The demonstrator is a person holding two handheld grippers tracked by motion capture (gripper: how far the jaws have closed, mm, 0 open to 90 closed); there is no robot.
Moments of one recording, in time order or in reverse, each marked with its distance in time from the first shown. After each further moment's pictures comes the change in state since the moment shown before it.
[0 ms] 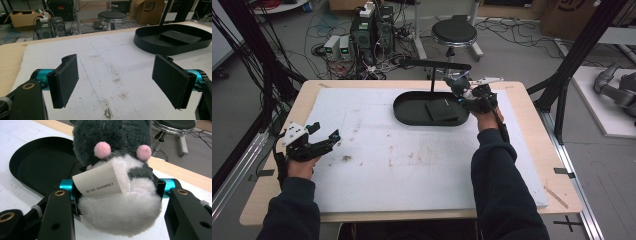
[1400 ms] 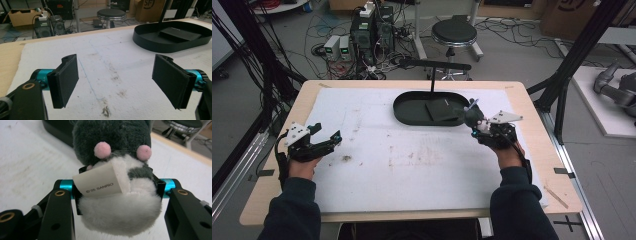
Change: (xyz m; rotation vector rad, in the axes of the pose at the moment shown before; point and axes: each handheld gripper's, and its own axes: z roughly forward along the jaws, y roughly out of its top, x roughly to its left) left arm -0.003 0.000 0.001 0.016 -0.003 0.012; right arm 0.008 -0.083 -0.069 -0.023 0.042 -0.124
